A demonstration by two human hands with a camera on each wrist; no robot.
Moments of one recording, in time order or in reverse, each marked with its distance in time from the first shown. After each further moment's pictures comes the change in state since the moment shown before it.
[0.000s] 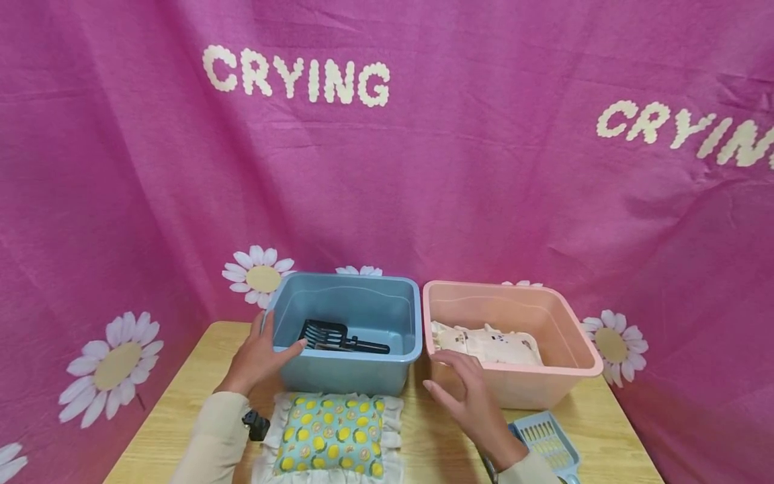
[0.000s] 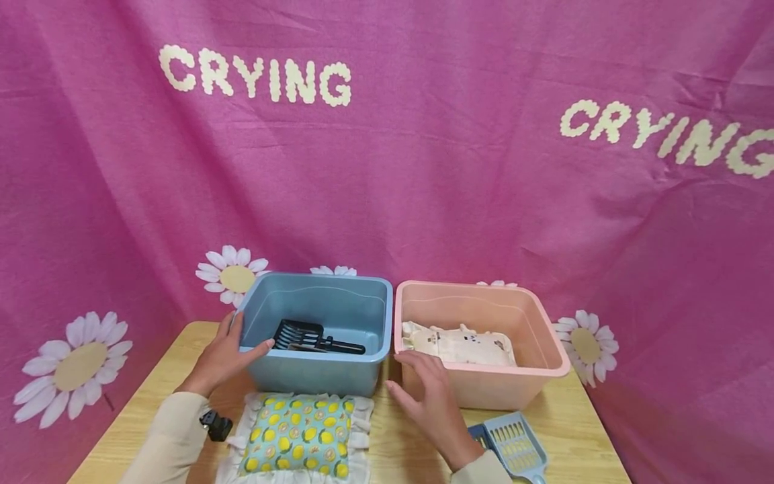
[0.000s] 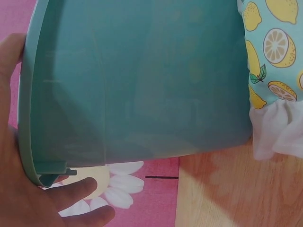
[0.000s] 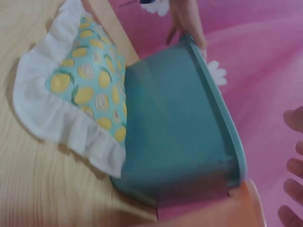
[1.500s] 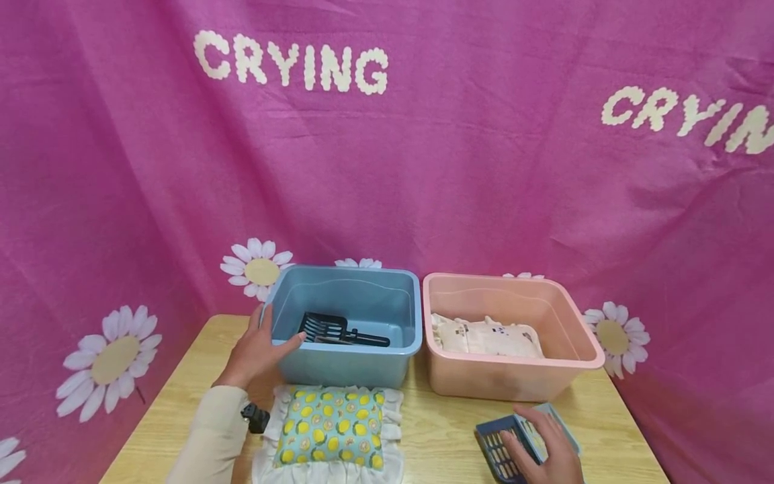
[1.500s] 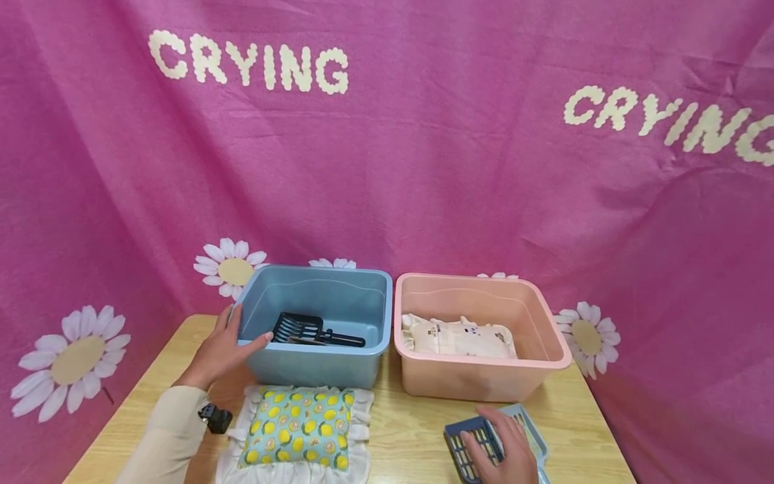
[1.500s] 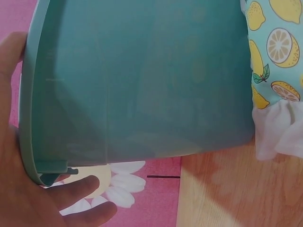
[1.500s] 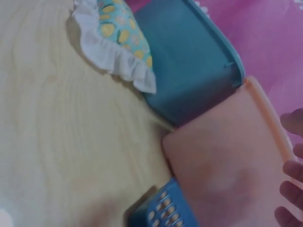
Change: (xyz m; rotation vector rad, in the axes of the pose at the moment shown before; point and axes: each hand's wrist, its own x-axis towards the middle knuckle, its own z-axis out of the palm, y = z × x) left_hand 0.001 -0.001 0.000 0.016 -0.018 0.007; right_hand -0.104 0.029 -0.060 -0.307 0.077 0.551
